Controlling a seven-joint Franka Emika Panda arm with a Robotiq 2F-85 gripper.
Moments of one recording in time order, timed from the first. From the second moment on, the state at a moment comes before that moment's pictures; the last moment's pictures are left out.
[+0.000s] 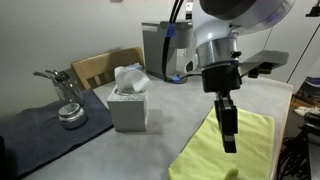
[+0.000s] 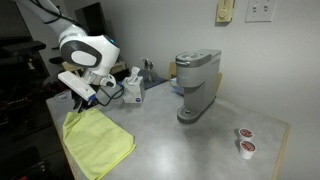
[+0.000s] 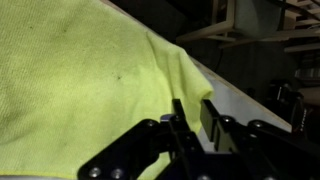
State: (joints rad) arm 0.07 0.25 0.16 -2.33 0.55 2.11 -0.63
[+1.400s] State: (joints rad) arm 0.10 0.25 0.16 -2.36 0.47 2.36 -0.38
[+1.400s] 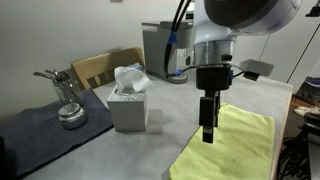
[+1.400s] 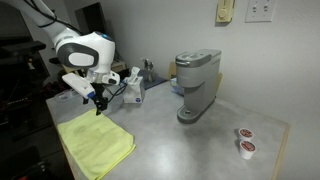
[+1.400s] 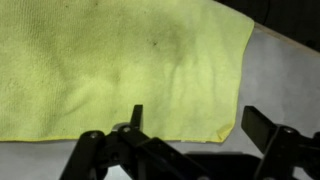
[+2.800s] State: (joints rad) arm 0.25 0.16 0.22 -2.47 0.22 2.52 0.20
